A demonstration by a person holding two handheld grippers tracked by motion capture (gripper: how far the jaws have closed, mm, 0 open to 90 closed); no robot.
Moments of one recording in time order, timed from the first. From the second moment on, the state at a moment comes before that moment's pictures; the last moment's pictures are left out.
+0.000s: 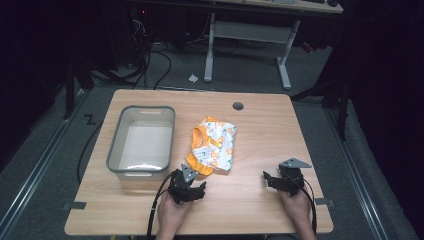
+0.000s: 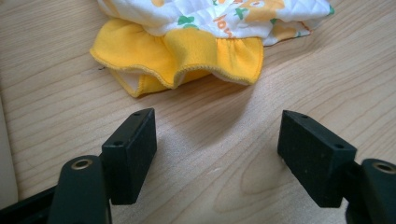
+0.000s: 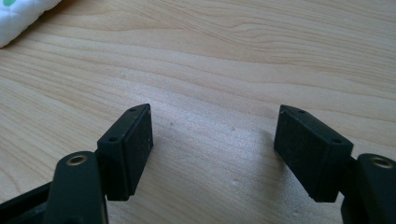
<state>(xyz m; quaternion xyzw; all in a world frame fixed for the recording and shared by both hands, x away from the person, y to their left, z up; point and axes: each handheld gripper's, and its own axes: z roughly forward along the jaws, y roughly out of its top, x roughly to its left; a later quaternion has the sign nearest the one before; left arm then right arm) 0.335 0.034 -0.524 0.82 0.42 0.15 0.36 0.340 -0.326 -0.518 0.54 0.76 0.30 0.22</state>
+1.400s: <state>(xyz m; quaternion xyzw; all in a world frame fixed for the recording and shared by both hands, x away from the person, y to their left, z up) 0.334 0.032 -0.523 0.81 0.43 0.16 0.36 0.340 -0.326 -0.518 0.54 0.76 0.30 0.22</state>
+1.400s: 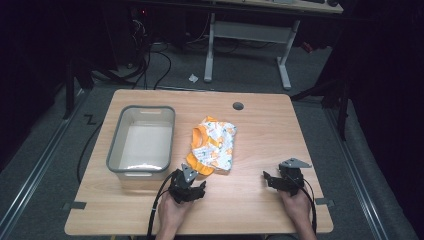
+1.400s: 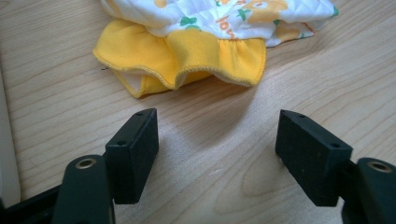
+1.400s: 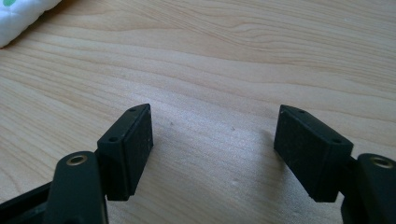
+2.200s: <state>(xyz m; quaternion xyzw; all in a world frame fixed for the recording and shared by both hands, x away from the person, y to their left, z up) 0.327 0.035 -0.496 0.80 0.43 0.14 0.39 0.340 -0.326 -0.518 0.53 0.76 0.30 0.22</state>
